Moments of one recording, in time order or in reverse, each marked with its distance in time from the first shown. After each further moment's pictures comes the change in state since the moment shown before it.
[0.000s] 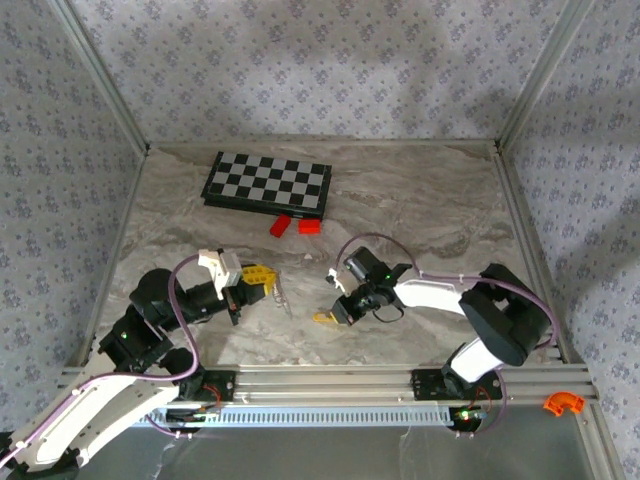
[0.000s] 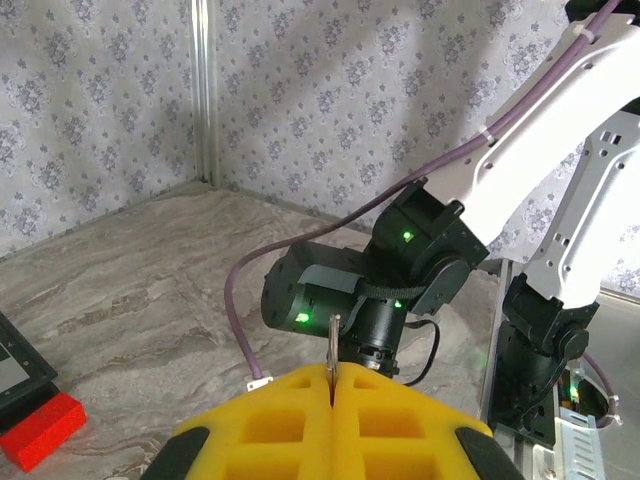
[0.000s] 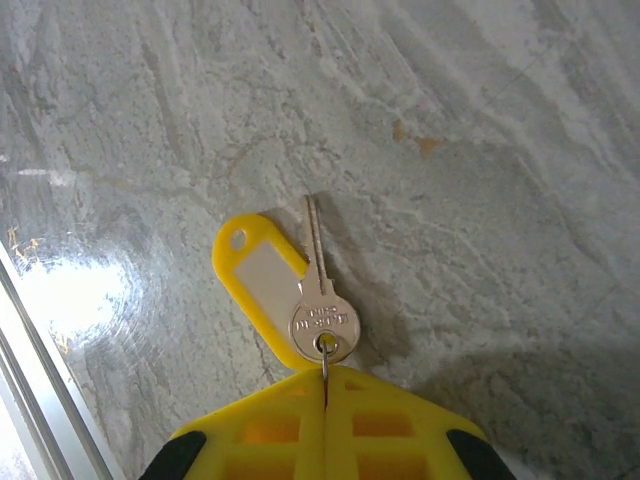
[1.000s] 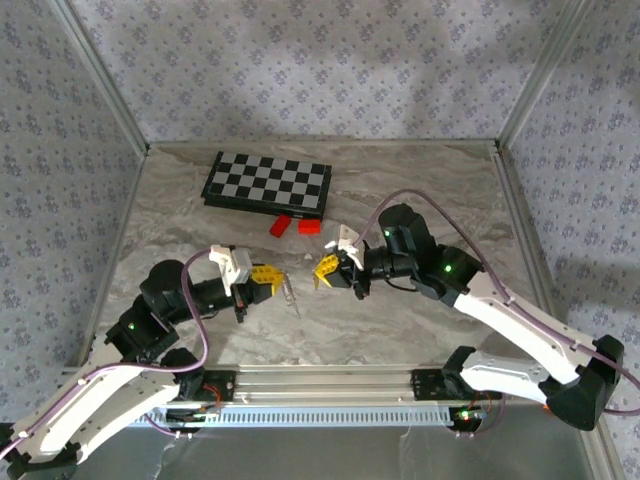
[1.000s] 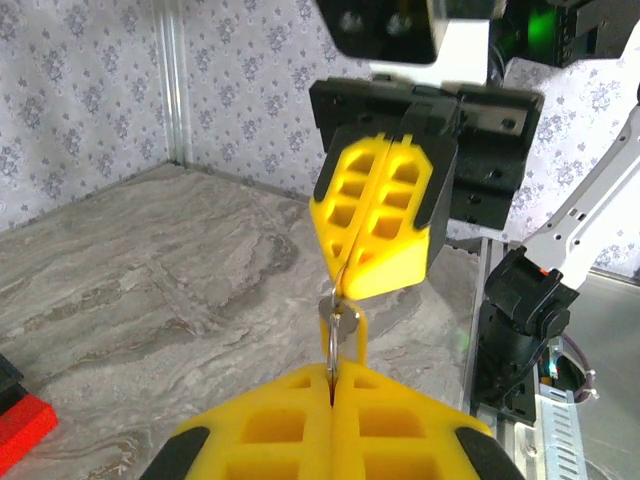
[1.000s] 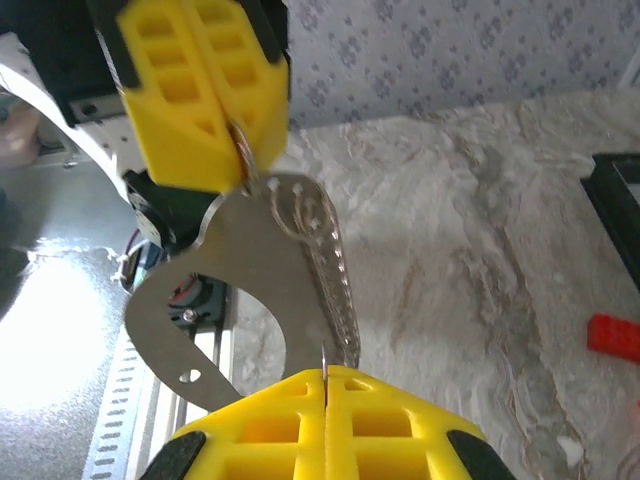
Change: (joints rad) left arm 0.000 0.087 0.035 0.001 0.064 0.025; right arm 0.025 -0.457 0.374 -0.187 -0.164 -0.428
